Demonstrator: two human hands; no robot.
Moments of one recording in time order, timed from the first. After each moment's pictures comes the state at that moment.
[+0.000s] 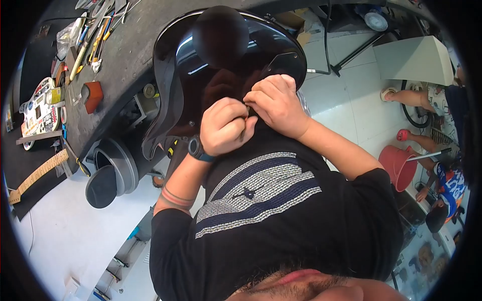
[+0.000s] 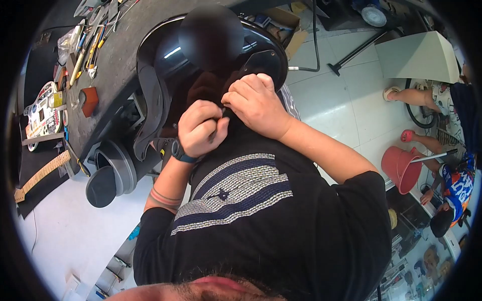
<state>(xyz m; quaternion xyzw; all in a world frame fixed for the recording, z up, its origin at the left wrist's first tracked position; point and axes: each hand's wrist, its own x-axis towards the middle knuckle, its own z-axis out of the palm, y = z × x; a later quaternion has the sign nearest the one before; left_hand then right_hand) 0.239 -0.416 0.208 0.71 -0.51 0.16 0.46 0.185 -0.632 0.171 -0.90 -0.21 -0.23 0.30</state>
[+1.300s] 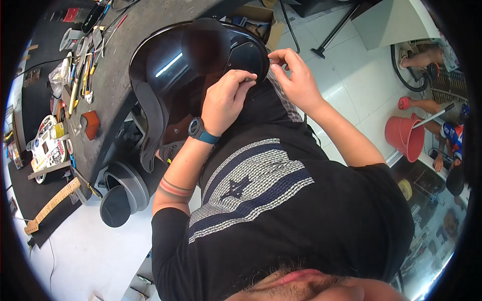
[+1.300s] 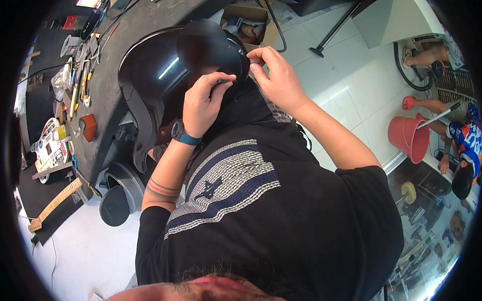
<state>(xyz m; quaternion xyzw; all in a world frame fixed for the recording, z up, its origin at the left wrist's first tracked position) 0.241 -0.491 0.204 0.77 -0.41 -0.05 0.48 0.145 -0.719 0.176 -0.84 0.09 -0.15 0.52</state>
